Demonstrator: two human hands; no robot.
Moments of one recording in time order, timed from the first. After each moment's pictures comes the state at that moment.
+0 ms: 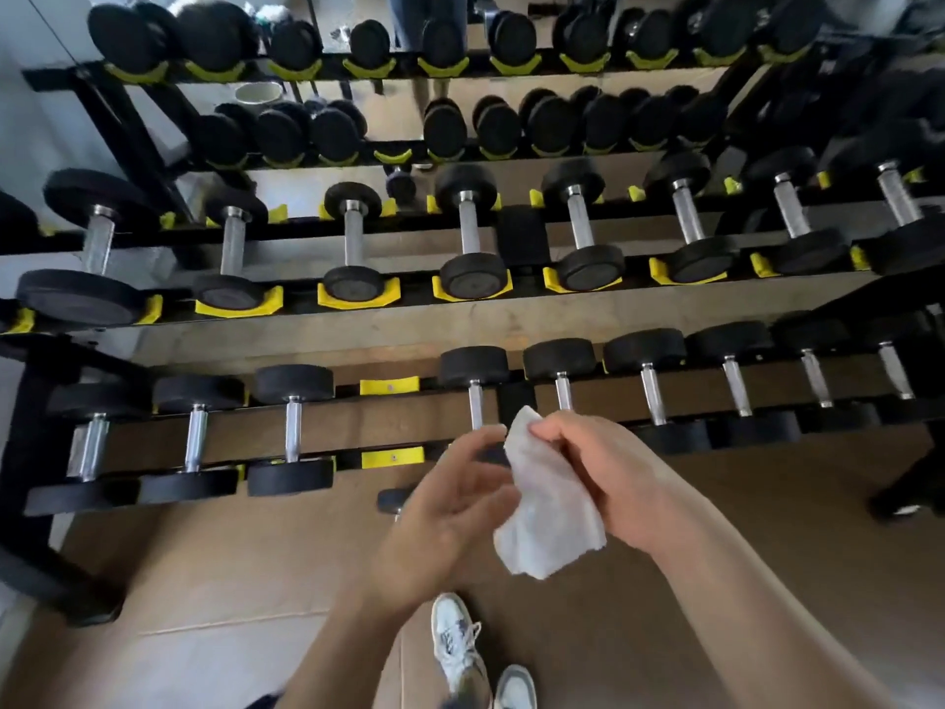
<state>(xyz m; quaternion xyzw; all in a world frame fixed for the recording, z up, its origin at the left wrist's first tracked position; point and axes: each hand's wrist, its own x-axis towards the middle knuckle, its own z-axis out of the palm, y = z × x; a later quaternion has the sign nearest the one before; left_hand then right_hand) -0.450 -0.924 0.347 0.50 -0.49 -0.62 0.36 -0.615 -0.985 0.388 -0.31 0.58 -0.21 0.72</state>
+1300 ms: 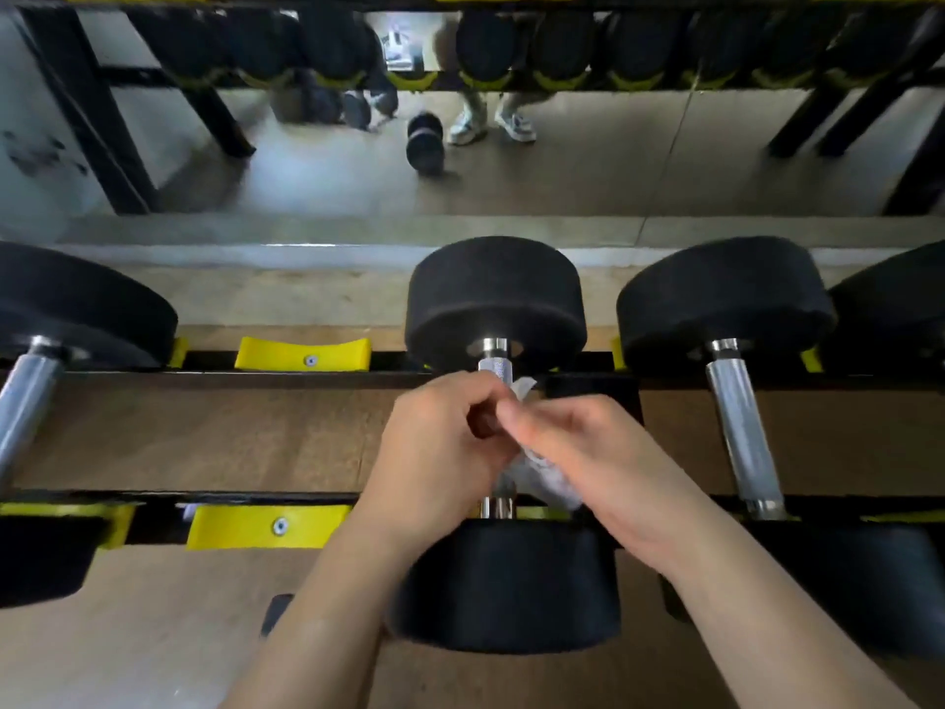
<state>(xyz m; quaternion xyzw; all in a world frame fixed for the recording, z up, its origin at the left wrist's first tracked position) -0.446 -1.189 -0.152 0.62 -0.65 -0.19 0.40 -0.592 -1.213 -0.136 -0.63 0.46 -0.24 0.58</state>
